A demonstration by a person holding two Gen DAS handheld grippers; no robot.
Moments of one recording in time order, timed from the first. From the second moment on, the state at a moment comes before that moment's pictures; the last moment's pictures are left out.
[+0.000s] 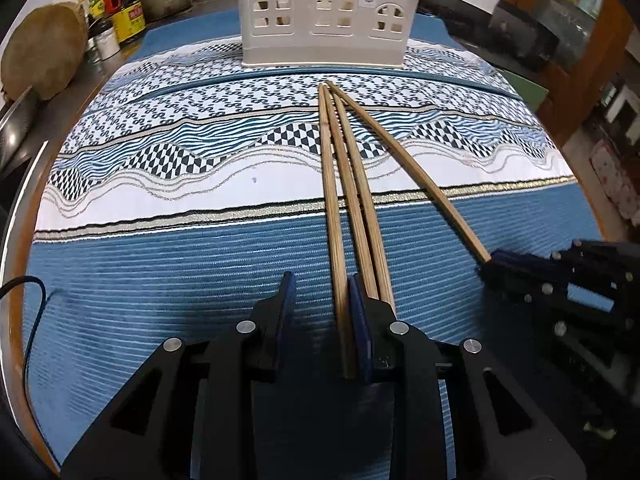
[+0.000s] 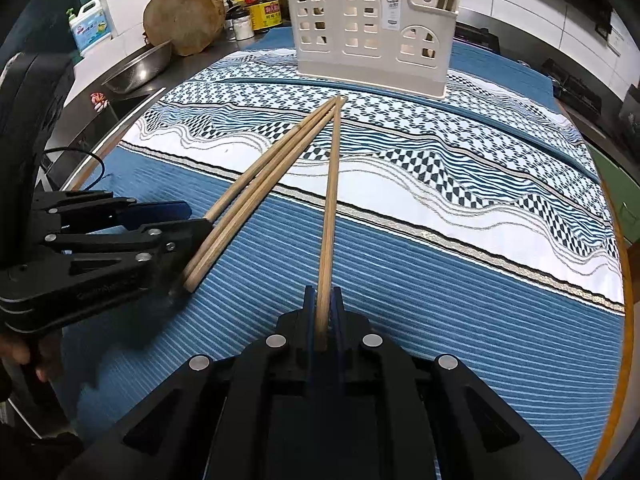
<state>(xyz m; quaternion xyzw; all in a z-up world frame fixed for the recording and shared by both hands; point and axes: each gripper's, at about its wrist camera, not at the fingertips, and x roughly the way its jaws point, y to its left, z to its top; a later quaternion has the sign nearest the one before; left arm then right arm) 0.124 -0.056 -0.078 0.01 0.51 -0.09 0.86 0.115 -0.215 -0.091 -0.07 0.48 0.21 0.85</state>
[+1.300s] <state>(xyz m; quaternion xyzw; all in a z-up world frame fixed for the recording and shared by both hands) 0.126 -0.051 -0.026 -0.02 0.45 -0.12 0.89 0.128 -0.241 0.018 -0.06 0.36 0.22 0.90</state>
